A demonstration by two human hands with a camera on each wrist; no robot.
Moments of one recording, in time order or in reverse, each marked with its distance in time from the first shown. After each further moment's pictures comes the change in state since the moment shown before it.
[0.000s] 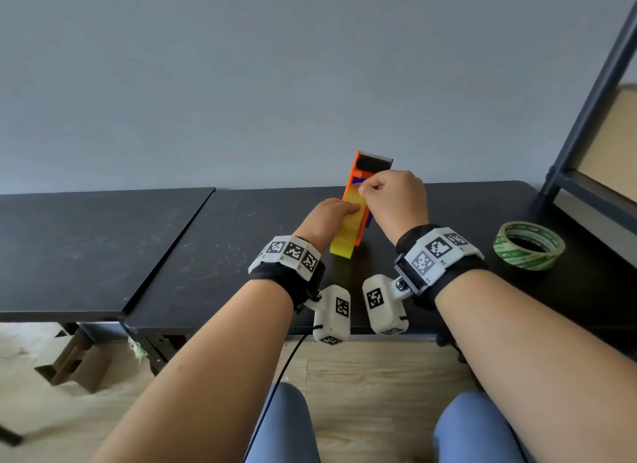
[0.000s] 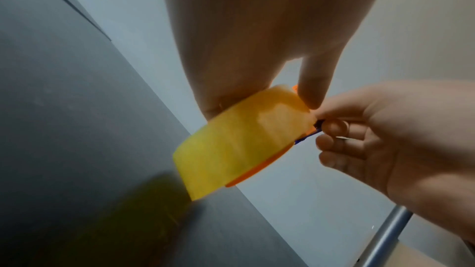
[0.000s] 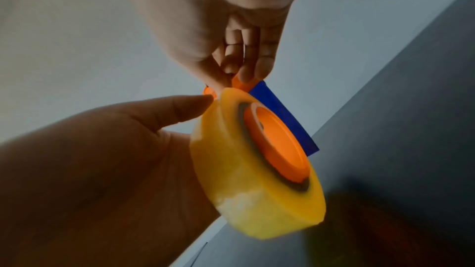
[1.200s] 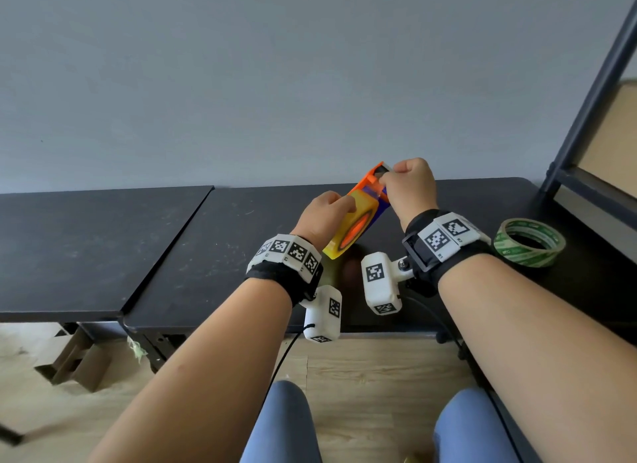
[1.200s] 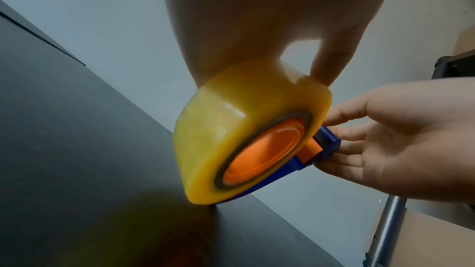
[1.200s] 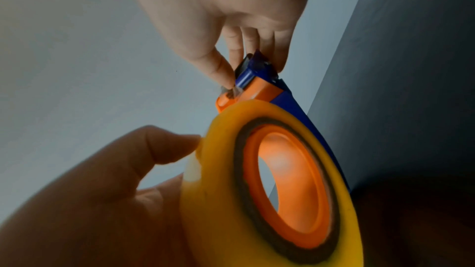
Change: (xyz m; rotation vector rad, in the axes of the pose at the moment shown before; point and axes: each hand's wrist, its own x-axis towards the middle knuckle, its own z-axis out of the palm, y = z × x) left_hand 0.004 -0.001 -0.003 0.258 0.091 0.108; right_hand 0.025 0.015 -0.003 0.330 0.051 0.410
